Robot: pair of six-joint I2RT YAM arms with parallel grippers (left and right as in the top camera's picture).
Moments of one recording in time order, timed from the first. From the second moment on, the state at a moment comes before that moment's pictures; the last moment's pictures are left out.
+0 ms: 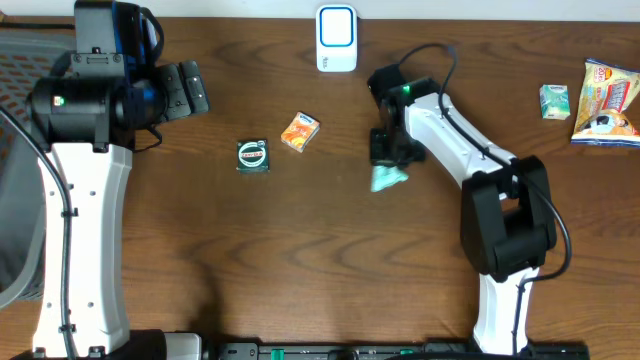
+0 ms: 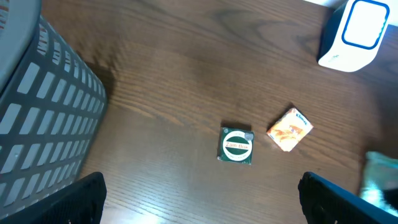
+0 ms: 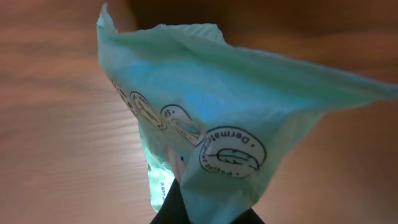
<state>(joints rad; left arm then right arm) -0.01 1.54 1.84 -1.26 -0.06 -0.25 0.40 2.12 1.66 -1.10 0.16 0.46</state>
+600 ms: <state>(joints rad) -0.01 1.54 1.84 -1.26 -0.06 -0.25 0.53 2.11 1.51 -1.06 0.84 0.55</state>
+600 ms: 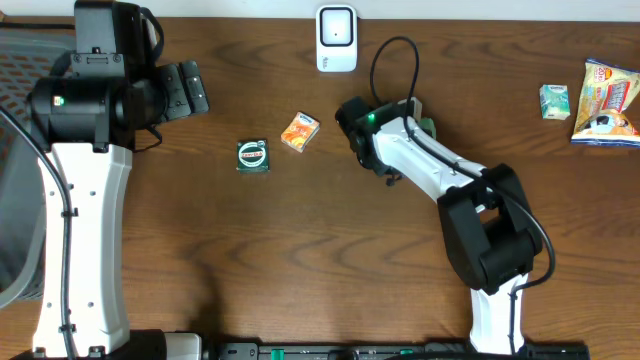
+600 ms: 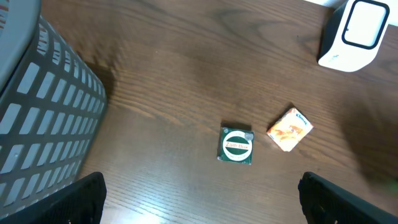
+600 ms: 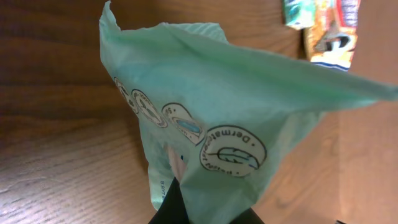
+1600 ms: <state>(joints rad) -0.01 1.54 1.84 -1.26 -0.06 -0.25 0.57 2.13 1.76 -1.12 0.49 0.47</state>
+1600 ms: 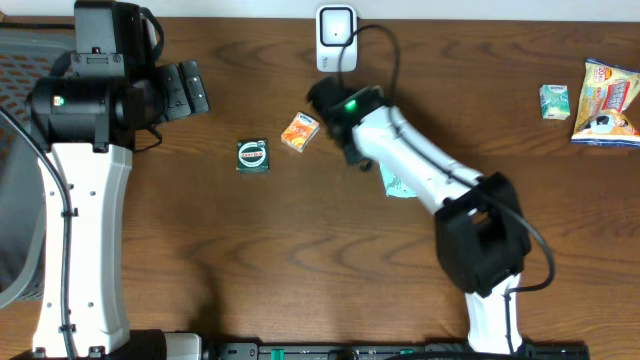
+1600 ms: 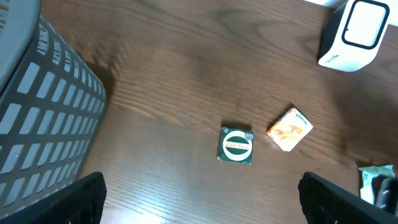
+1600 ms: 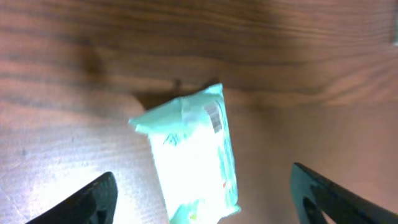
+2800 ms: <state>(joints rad) -0.01 1.54 1.84 -1.26 -0.06 -0.25 0.06 2.10 1.29 -0.74 -0.75 0.00</state>
